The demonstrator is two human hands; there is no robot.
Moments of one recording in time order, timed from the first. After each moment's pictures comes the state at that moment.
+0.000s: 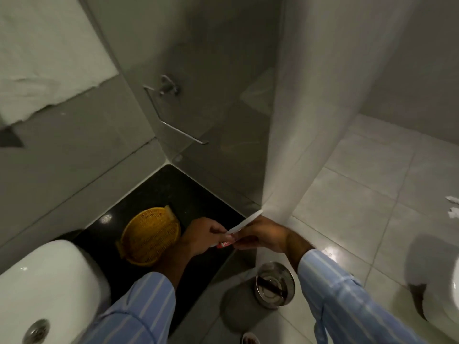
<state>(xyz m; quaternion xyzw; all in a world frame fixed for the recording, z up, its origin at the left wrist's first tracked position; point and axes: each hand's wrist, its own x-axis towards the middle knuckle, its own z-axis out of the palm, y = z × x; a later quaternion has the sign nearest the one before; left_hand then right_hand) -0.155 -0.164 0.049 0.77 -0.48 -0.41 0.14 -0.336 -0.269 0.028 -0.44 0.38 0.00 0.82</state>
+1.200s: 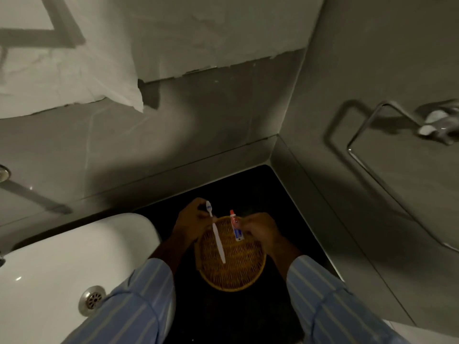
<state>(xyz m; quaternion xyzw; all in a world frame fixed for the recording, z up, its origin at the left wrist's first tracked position) 0.163 -0.083 -0.035 0.84 -0.12 -0.32 0.43 0.039 -0.244 -0.044 -0.59 0.48 0.13 0.64</state>
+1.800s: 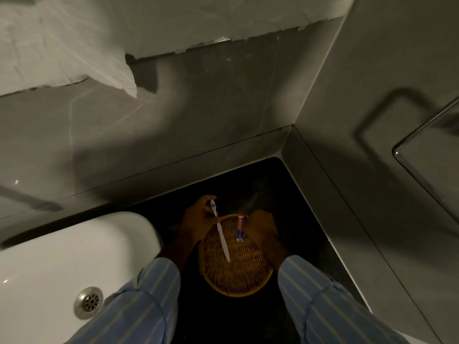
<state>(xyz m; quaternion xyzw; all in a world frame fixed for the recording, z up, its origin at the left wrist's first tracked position) 0.182 -0.094 -0.075 0.84 -0.13 -0.37 0.38 0.074 -0.235 -0.100 -0.79 0.47 0.20 0.34</state>
